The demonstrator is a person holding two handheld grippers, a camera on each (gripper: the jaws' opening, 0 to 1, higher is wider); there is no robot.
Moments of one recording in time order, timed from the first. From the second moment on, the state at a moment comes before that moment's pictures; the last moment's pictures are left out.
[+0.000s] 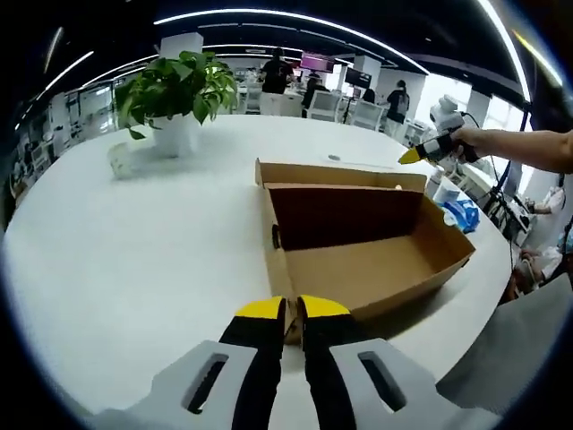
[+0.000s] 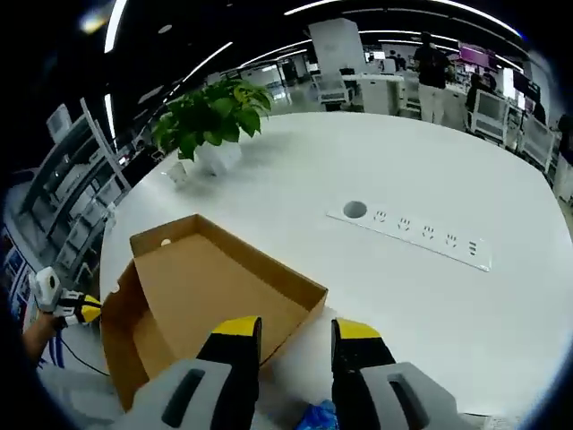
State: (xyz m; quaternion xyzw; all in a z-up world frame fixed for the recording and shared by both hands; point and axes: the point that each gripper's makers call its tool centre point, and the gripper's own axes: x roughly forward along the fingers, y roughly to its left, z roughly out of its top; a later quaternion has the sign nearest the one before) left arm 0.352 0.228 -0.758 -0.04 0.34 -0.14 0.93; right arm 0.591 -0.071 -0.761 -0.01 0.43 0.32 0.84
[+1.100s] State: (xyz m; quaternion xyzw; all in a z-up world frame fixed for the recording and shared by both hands) left arm 0.353 0.230 -0.765 -0.06 0.32 -0.14 0.93; right arm 0.579 -0.062 -0.777 0.06 0.47 0.22 0.85
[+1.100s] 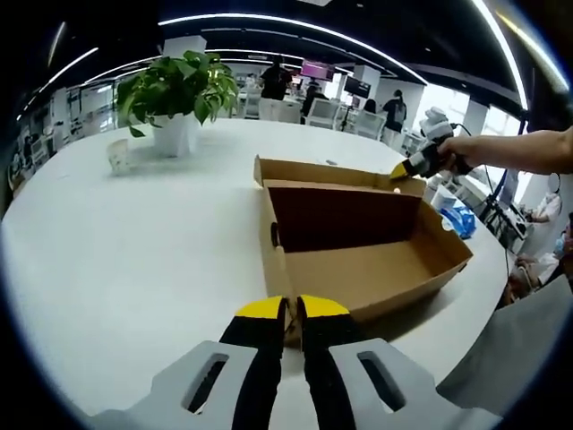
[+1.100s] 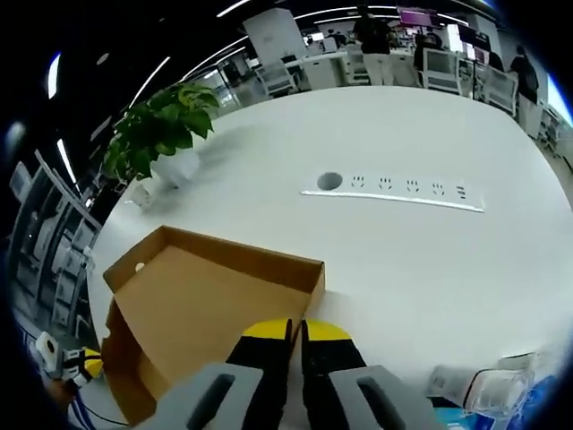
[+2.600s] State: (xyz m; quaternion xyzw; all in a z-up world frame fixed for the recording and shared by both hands) left arm 0.351 0.227 -0.766 -0.06 0.32 -0.15 0.93; right arm 0.562 -0.062 -0.706 0.01 0.36 0.28 0.89
